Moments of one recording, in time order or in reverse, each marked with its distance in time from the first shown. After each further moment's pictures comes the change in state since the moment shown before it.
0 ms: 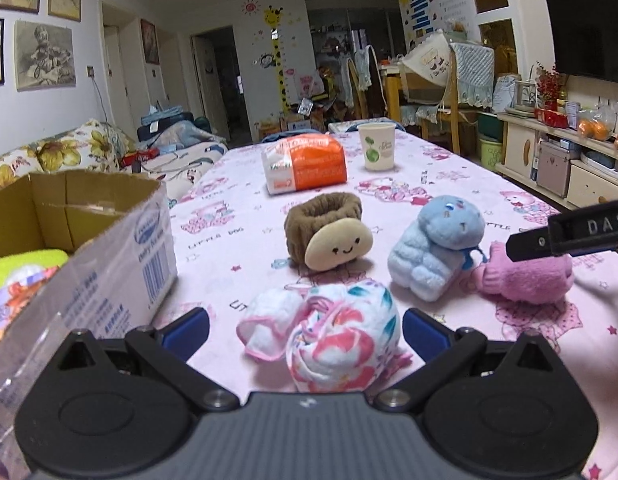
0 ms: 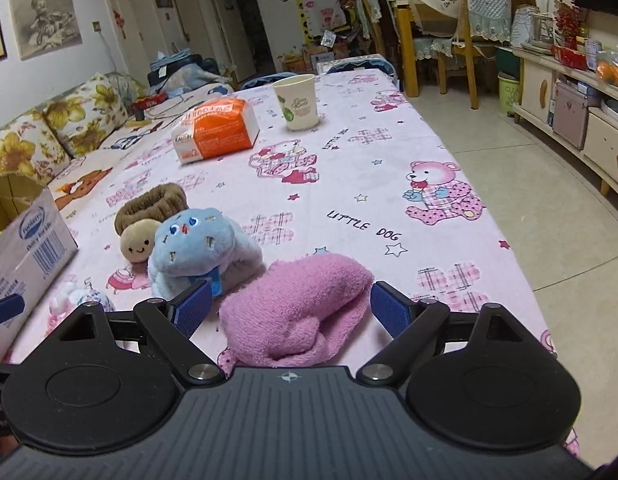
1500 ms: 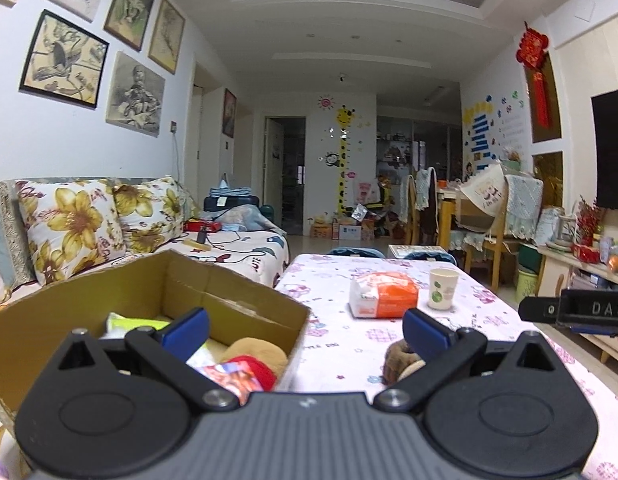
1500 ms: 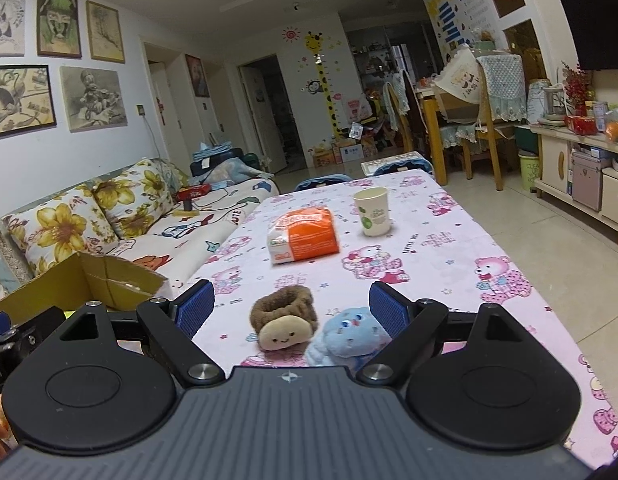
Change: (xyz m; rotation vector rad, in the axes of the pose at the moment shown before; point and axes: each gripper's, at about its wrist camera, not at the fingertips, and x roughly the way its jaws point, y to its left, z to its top) left arm -0.096 0.094 0.021 -0.203 -0.322 0.097; right arm -0.072 -0.013 0.012 -0.002 -0.303 0.097
